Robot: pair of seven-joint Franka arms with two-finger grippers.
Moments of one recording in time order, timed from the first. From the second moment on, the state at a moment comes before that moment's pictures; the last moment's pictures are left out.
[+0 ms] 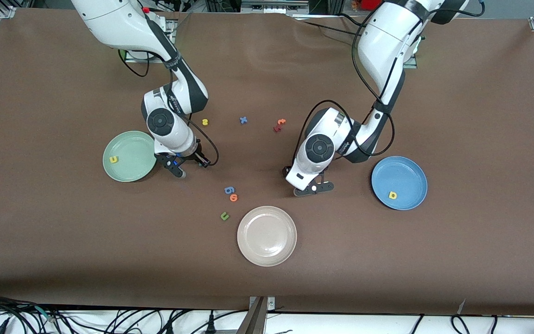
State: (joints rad) left arm -0.55 0.79 -0.05 -1.54 -0.09 2.23 -0.72; right arm 0.44 0.52 0.04 -2.06 0.10 2.57 1.10
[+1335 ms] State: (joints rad) left arm -0.58 0.81 -0.05 -1.53 -0.09 2.26 -0.80; right arm 0.39 0.38 -0.29 -1.98 0.10 2.02 0.42
